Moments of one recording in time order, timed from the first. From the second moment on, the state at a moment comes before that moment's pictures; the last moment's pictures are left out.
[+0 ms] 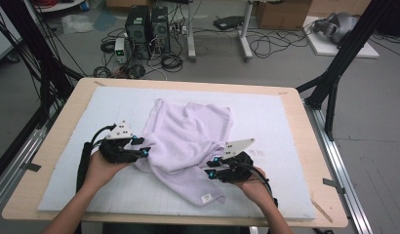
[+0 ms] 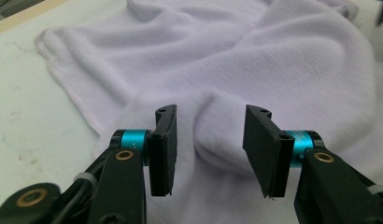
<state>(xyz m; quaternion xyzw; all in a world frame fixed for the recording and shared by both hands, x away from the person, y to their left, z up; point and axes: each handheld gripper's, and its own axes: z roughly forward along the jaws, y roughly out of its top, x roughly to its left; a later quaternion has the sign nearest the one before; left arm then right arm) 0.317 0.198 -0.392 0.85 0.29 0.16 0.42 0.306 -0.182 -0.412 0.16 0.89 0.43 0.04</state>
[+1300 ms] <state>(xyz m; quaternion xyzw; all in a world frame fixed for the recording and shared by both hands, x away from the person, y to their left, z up) 0.248 0.215 -0.348 0.85 0.22 0.15 0.45 0.219 -0.223 -0.373 0.13 0.86 0.49 0.04</state>
